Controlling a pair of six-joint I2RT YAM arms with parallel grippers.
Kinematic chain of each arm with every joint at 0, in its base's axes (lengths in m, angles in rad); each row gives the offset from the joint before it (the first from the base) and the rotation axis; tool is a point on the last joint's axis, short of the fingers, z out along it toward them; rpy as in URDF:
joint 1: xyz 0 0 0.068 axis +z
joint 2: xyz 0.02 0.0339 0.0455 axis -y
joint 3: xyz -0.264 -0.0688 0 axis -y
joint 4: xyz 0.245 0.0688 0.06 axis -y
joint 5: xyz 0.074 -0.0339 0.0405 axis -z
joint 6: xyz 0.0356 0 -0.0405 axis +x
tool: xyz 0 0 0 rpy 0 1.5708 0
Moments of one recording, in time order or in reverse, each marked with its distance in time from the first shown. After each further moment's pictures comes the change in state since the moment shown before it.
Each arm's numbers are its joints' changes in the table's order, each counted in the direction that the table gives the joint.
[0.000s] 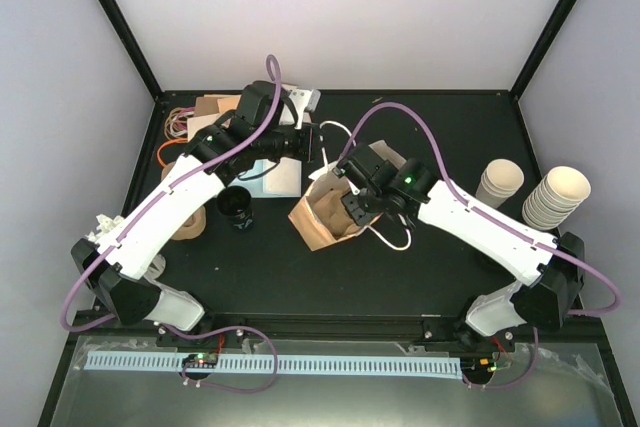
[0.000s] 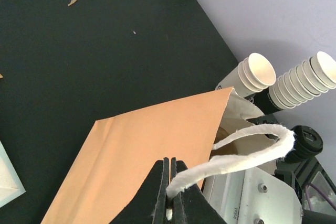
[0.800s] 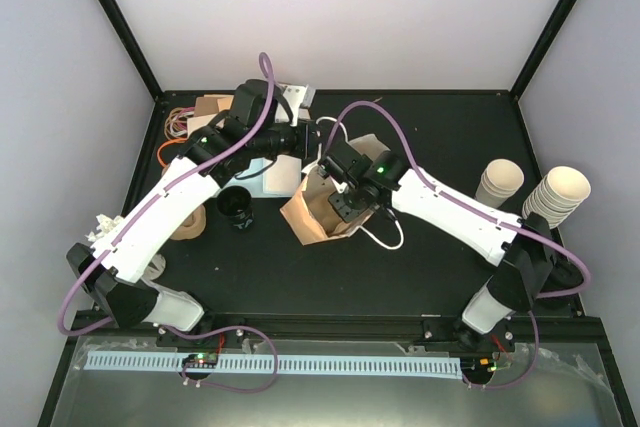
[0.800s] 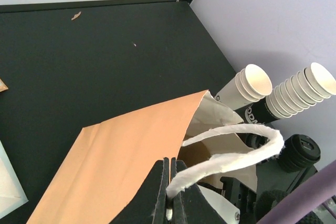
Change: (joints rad) left arm 0.013 0.023 -0.007 0.031 -0.005 -0.001; right arm 0.003 -0.154 0.083 -0.020 -0.007 -0.046
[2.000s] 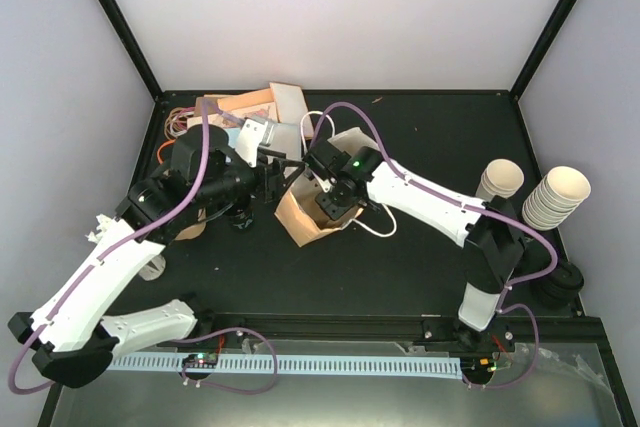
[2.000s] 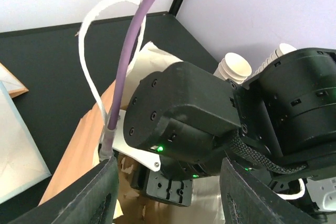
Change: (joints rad) left arm -0.058 0.383 -0.227 -0.036 -0.049 0.079; right arm -0.005 -0.166 0.084 0.027 -0.036 -0.050
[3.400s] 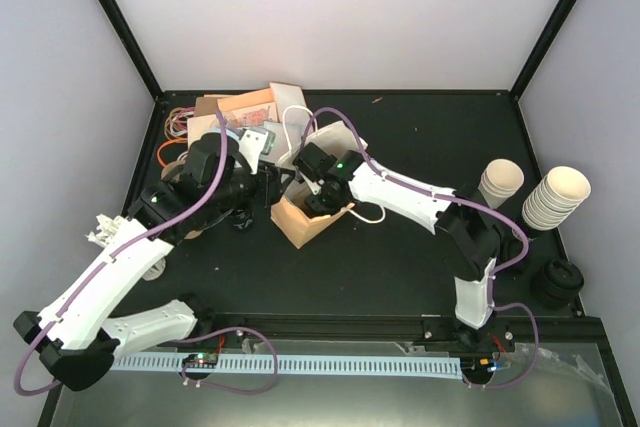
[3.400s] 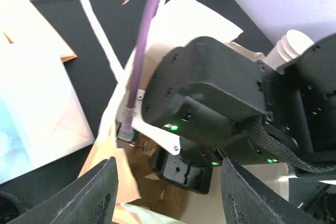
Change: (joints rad) left arm 0.024 0.016 -0.119 -0.030 -0.110 0.016; right arm -0.009 -0.147 0.016 0.111 -0.047 -0.010
